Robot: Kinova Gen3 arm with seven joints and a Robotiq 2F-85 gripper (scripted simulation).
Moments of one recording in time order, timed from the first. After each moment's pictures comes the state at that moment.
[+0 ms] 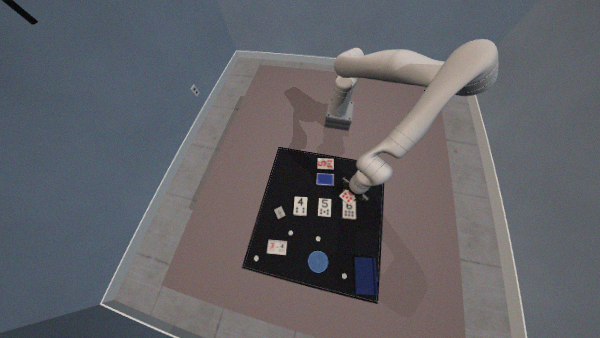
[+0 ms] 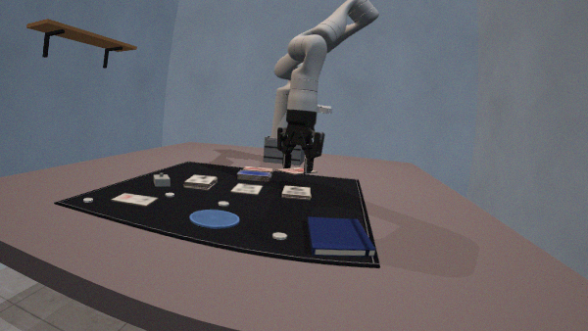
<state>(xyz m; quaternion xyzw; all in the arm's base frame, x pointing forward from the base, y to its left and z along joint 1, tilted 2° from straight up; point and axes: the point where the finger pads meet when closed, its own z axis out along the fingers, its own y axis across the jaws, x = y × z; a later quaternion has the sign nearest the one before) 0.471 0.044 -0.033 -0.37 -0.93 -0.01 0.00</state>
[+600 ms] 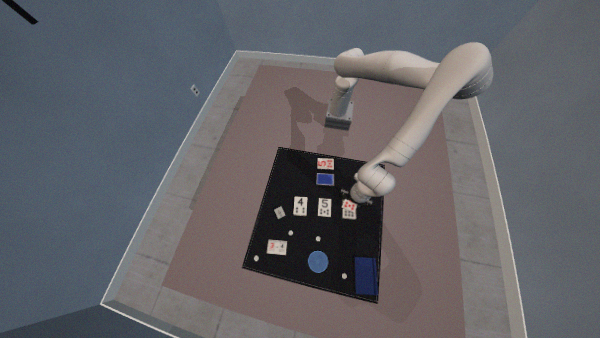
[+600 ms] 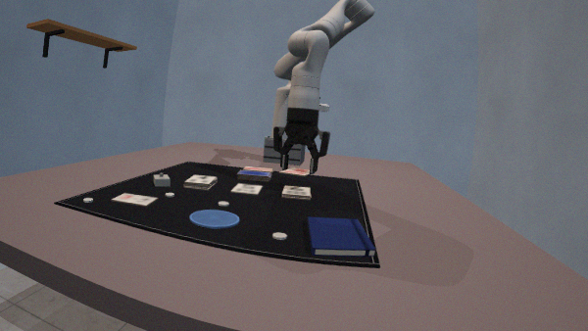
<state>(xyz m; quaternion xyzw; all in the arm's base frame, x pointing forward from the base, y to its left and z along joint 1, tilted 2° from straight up) 0.507 0.046 -0.029 -0.19 -0.98 -0.02 0.00</state>
